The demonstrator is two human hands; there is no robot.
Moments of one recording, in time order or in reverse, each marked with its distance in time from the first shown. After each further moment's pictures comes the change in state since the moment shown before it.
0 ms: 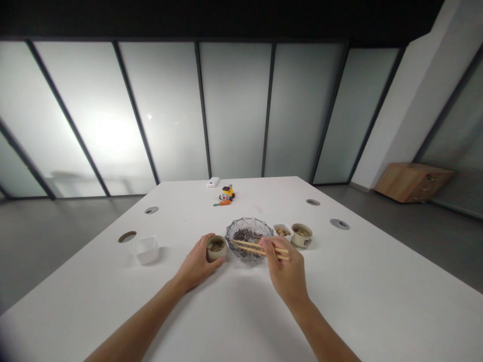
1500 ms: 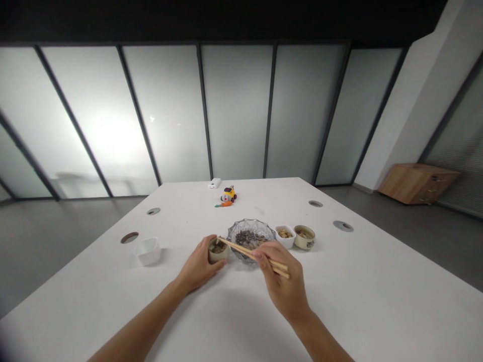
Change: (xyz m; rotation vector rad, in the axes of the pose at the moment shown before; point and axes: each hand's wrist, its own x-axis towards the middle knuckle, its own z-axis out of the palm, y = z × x) left_hand 0.001 -0.001 -0.001 0.004 0.007 -0.004; right_hand -0.001 -0.026 -0.002 0.077 -0.068 -0.245
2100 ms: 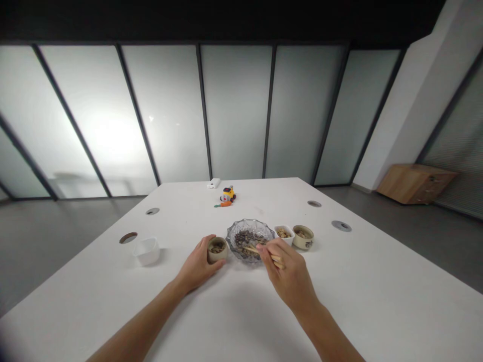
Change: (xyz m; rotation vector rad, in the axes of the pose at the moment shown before) left_hand -0.001 0.001 0.000 -0.001 0.007 0.022; right_hand 0.003 0.017 -0.011 -0.222 -0.080 -0.117
